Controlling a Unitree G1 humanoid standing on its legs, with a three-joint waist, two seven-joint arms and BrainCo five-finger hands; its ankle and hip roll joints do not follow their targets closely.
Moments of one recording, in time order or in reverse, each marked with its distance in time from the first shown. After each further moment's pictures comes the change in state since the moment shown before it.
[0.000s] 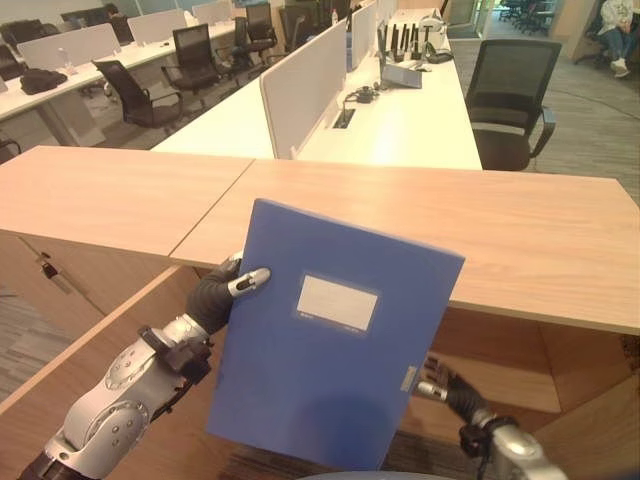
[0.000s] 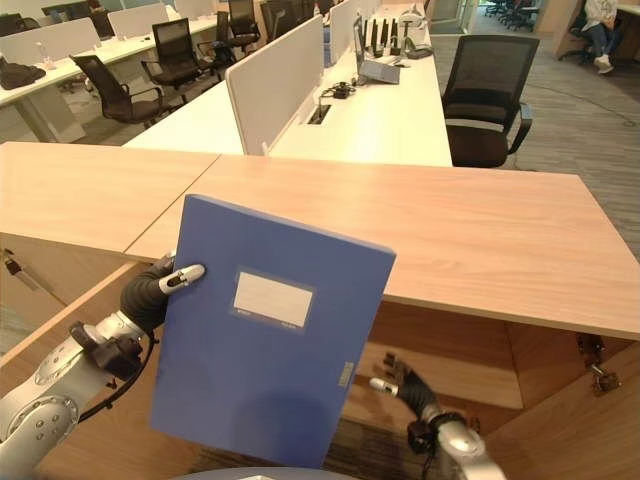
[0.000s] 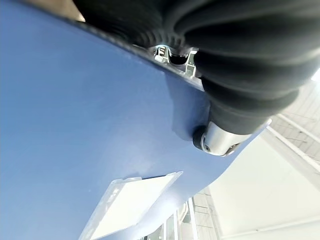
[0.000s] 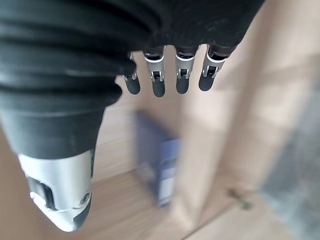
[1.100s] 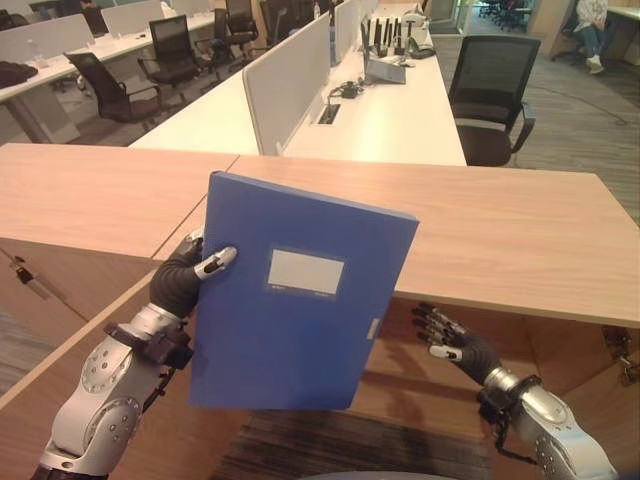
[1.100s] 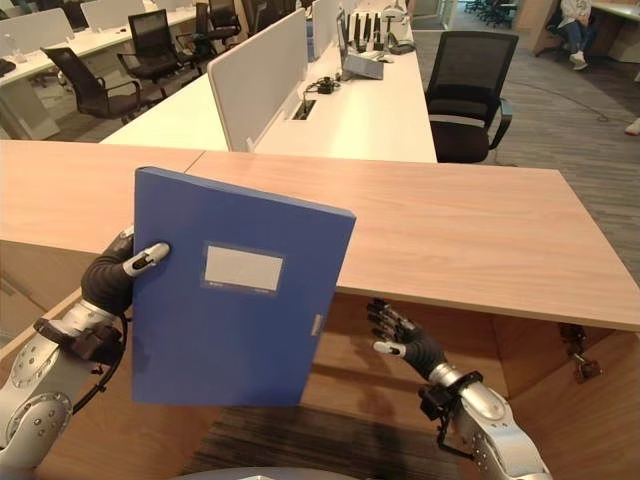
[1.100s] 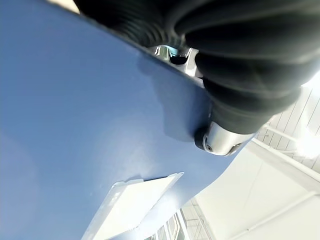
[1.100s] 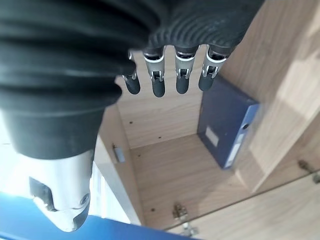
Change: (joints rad) left arm 0.007 -0.216 0.225 0.018 0.233 -0.022 0.007; right arm 0.007 -0.048 -0.059 -0.312 0.157 0.085 0.173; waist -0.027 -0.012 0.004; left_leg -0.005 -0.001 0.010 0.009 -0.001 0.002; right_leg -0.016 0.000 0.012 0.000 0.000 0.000
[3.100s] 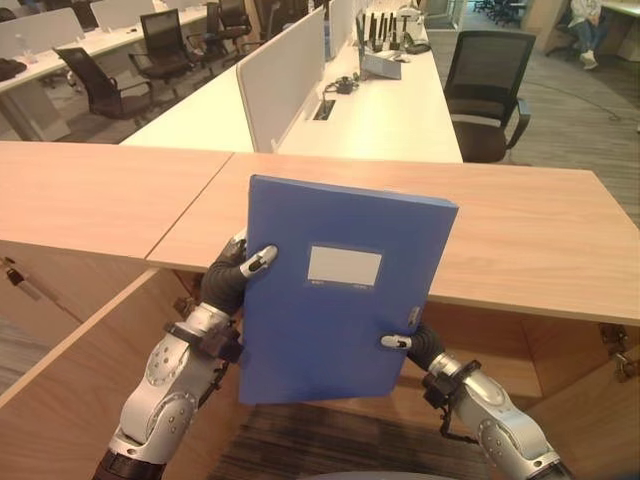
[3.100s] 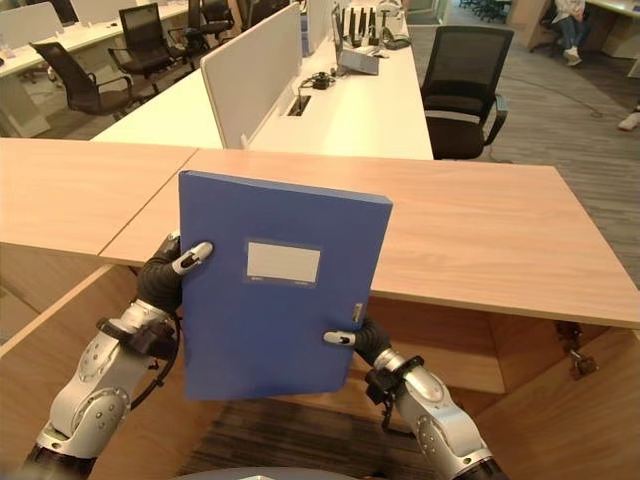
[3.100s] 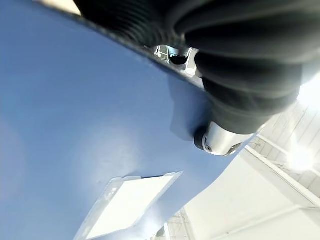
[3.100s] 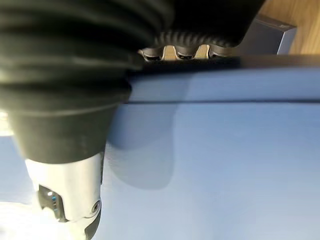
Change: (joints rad) left arm -0.074 -0.148 -0.174 0.037 0.058 -0.004 0.057; right arm -0.131 0.130 0.197 -0.024 0.068 0.011 -0.091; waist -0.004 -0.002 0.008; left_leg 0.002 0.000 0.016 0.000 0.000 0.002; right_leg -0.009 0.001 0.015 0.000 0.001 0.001
